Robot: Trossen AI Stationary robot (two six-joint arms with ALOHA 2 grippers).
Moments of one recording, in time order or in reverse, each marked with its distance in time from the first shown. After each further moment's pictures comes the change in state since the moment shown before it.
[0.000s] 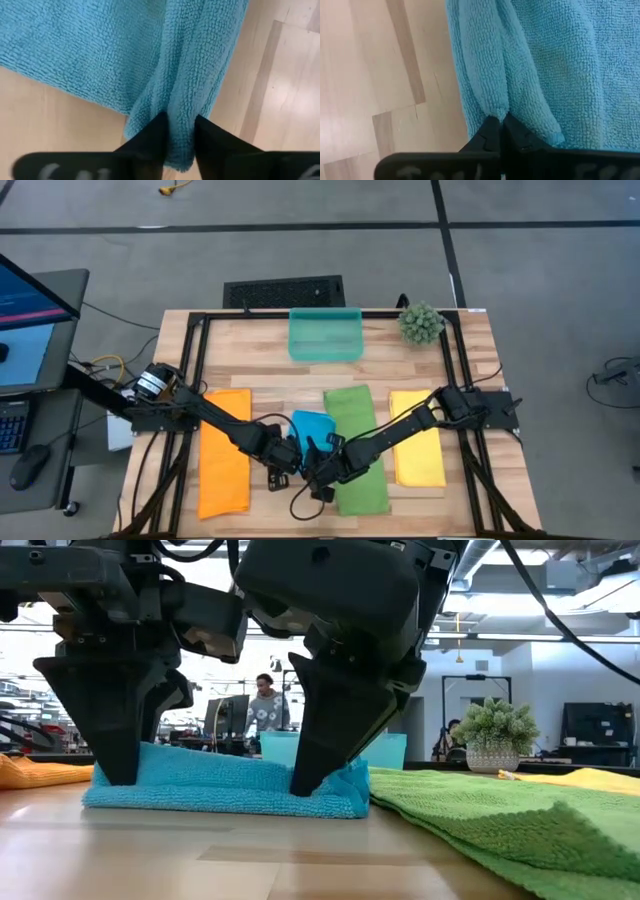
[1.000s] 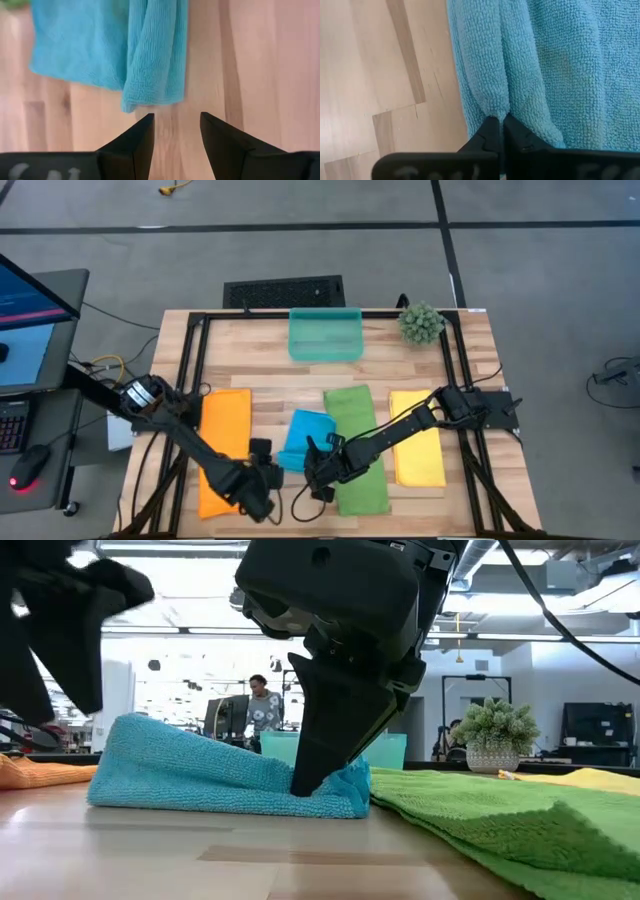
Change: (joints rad) left arm -0.308 0.002 0.136 -0.239 -0.478 0.055; right arm 0.000 0.000 -0.002 0.001 -0.007 -0.001
